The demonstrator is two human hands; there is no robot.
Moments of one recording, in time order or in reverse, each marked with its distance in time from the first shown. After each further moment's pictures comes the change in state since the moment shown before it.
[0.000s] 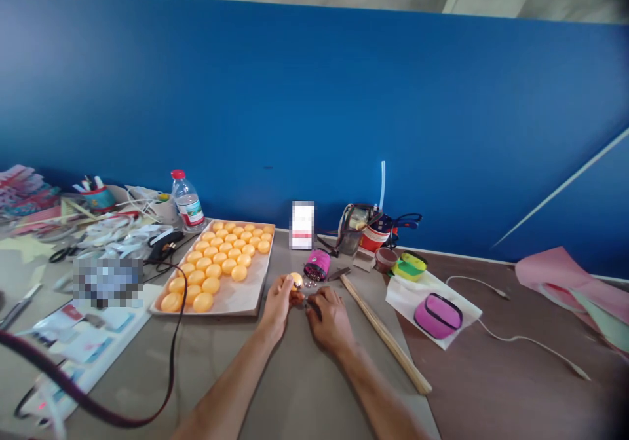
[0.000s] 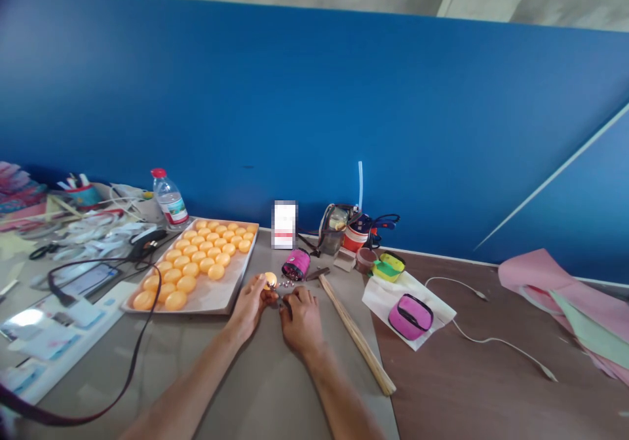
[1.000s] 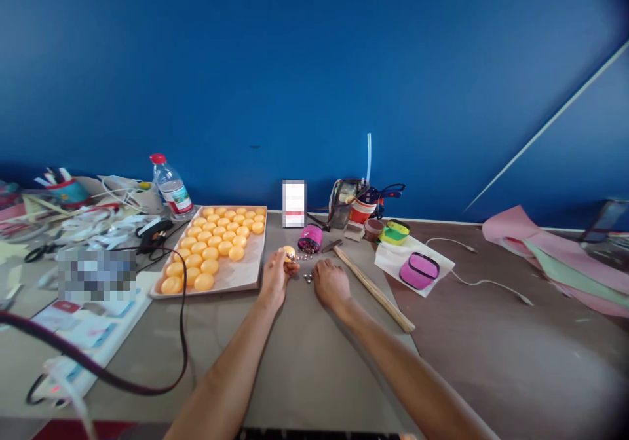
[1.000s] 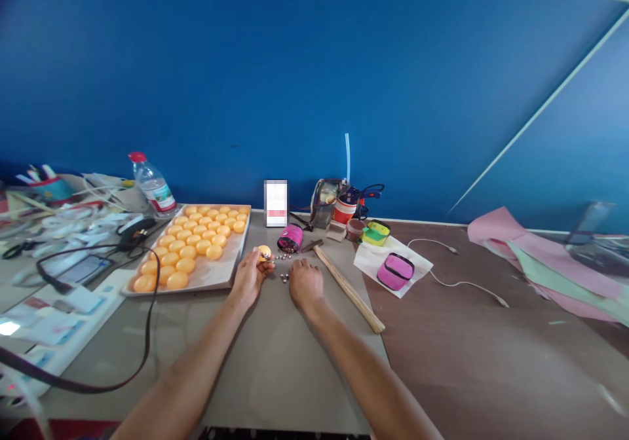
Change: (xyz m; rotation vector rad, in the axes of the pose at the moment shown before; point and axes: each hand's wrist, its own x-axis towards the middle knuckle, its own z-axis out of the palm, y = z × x) left_hand 0.006 0.001 -0.003 -0.084 -0.025 -0.007; right_hand 0.011 -0.006 -0.006 -0.363 -0.160 0.241
